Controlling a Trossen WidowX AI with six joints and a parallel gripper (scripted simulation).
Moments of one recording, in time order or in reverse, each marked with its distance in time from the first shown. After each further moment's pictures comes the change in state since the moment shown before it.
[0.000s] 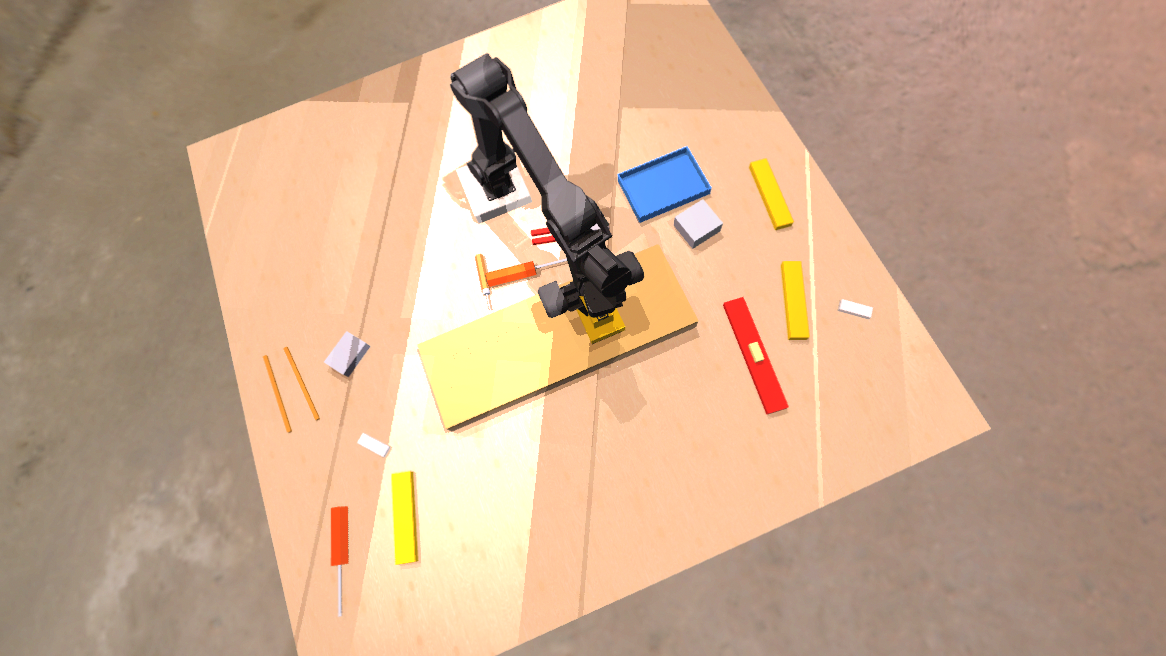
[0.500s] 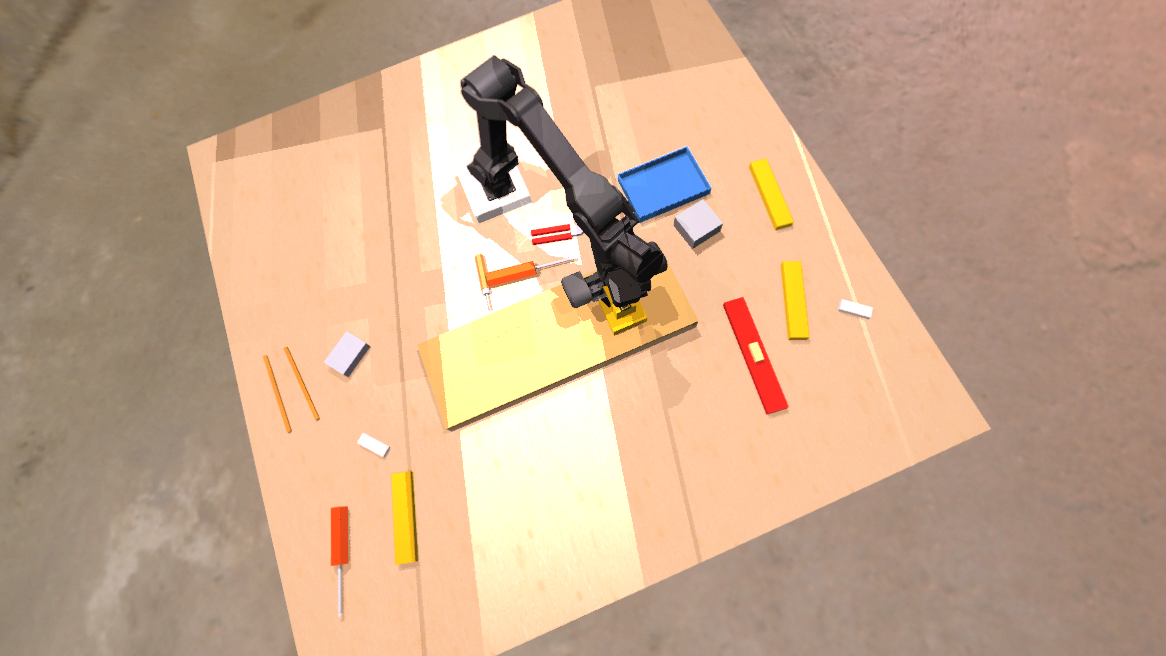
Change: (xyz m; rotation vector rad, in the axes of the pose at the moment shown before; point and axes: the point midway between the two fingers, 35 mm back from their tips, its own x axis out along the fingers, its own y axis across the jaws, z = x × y) arm -0.001 0.046 0.001 0.002 -0.001 0.004
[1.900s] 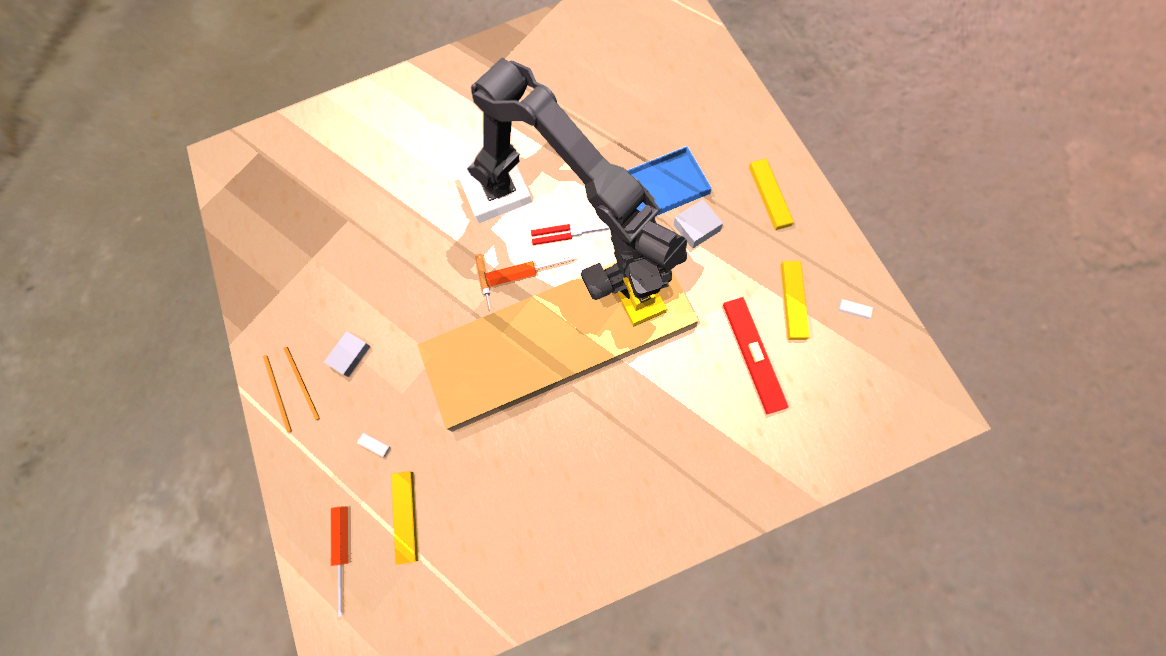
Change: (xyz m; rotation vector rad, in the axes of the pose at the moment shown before) arm -0.001 0.040 -0.001 -0.005 0.004 0.018
